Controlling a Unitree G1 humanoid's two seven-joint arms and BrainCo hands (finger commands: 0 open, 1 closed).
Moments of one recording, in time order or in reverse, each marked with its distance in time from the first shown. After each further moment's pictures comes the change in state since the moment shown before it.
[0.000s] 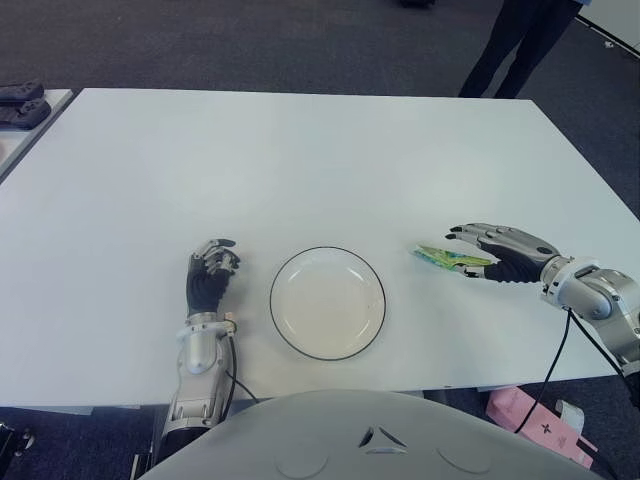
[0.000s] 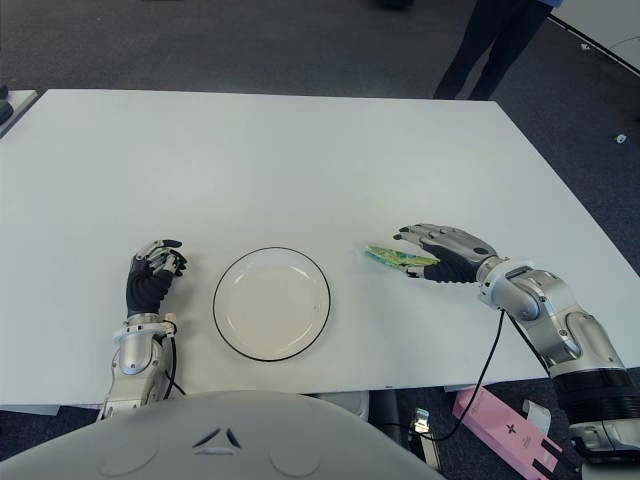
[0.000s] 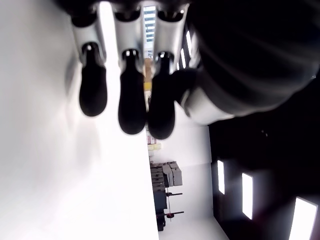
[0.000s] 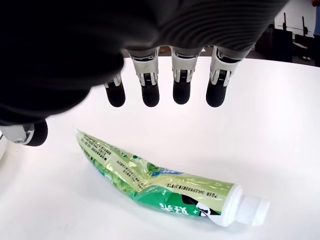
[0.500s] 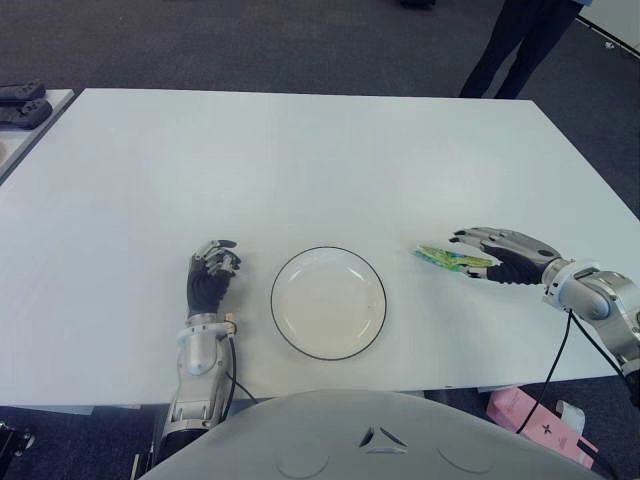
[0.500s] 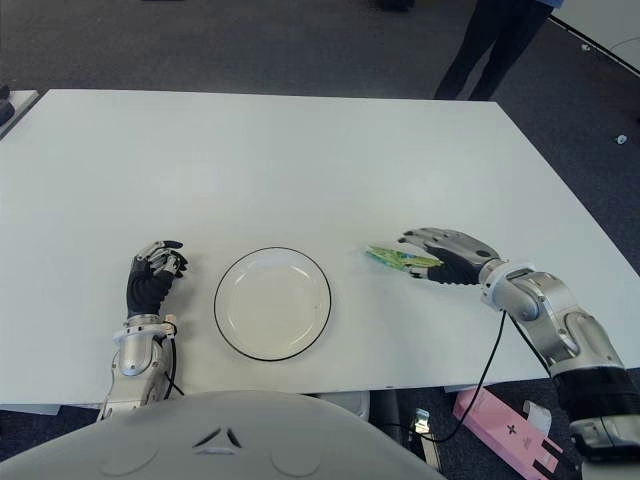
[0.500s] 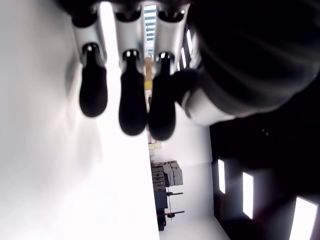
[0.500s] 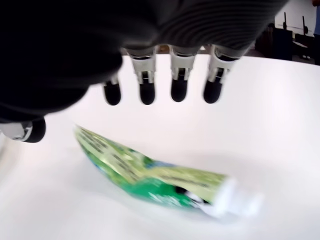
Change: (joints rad) left arm 0.009 0.005 -0.001 -0.012 0.000 0.005 0.000; right arm -0.031 -0.007 0.051 0.195 -0.078 0.058 0.005
